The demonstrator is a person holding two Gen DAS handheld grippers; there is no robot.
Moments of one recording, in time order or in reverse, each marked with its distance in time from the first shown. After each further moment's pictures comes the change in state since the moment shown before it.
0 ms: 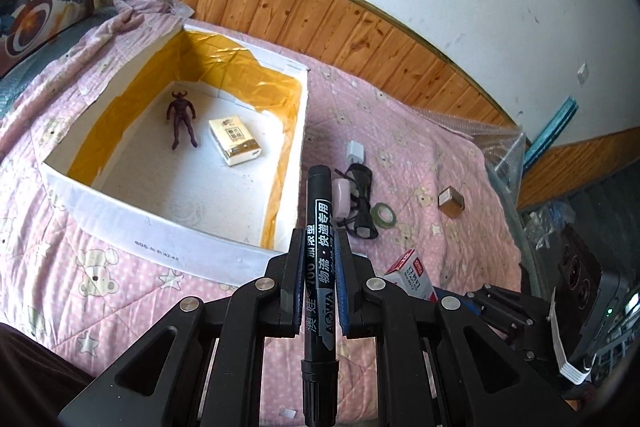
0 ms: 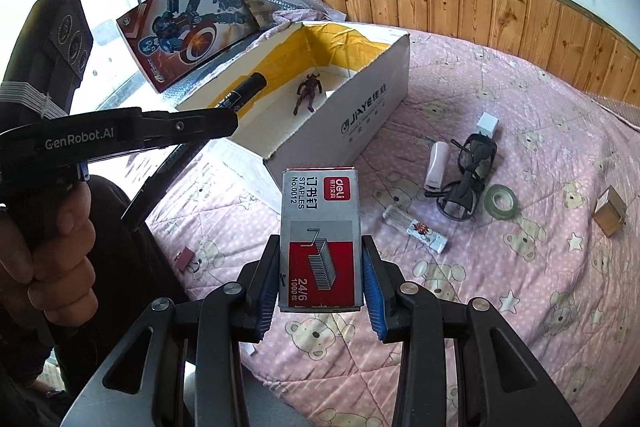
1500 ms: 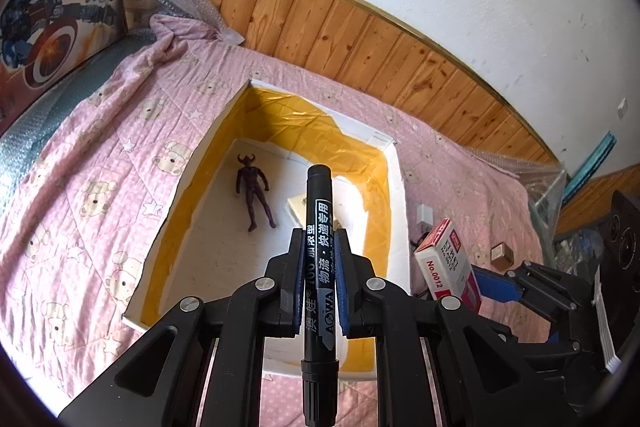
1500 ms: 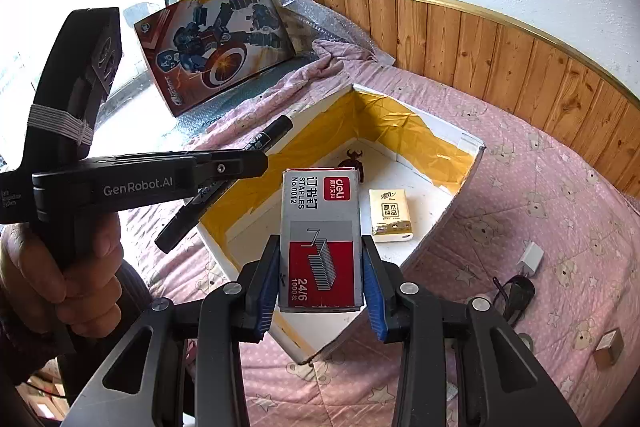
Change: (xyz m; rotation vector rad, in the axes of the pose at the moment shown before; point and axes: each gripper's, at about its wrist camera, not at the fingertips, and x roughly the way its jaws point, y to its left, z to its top) left arm 0.024 0.082 0.098 -0.029 -0.003 0.124; right arm 0.060 0.037 0.138 -0.146 -0.035 0.045
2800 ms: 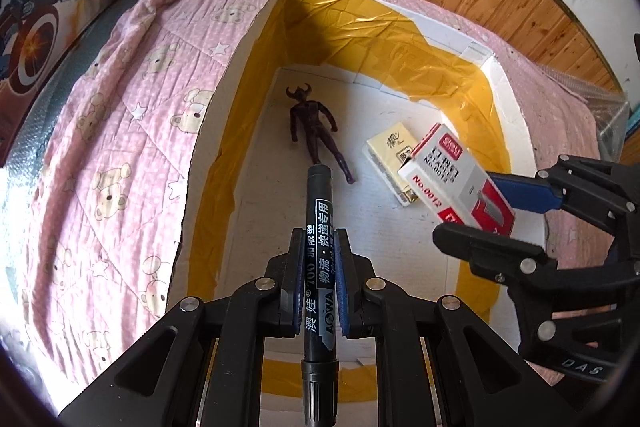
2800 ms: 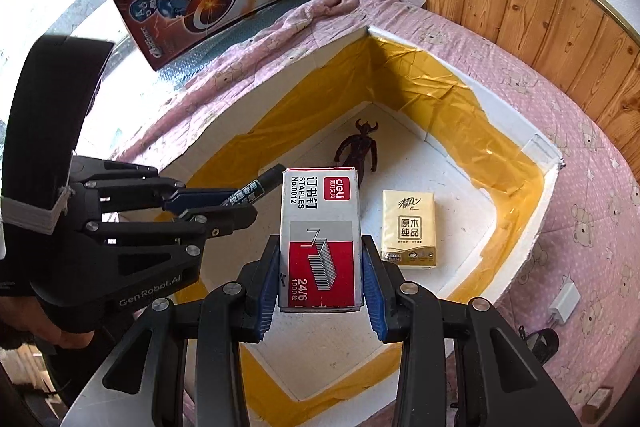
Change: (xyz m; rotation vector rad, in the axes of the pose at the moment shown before) left arm 0.100 0.034 0.011 0.117 0.317 0.208; right arm 0.123 -0.016 0.045 -0.053 0.265 0.059
